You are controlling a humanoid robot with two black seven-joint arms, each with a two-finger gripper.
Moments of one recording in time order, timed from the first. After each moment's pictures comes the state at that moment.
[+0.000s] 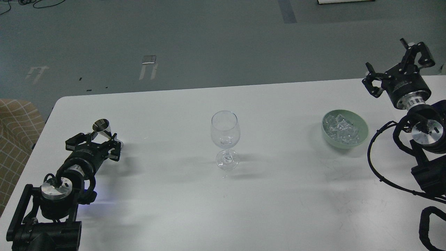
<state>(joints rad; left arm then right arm) -0.15 0.09 -1.74 -1.14 0.13 0.13 0.25 0.55 -0.24 1.51 0.72 -0.44 0.33 0.07</state>
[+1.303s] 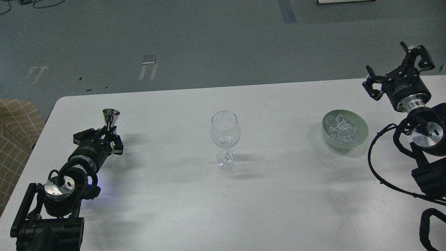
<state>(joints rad) -0.19 0.09 -1.75 -1.05 0.12 0.00 0.27 0.53 -0.24 1.51 0.71 -0.44 0.33 0.07</state>
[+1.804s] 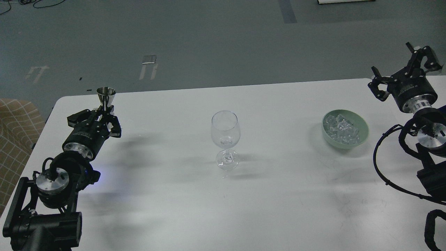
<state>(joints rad) -0.18 0.07 -1.75 -1.29 0.06 0.03 0.29 0.53 -0.27 1.51 0.72 -0.44 0.33 0.07</state>
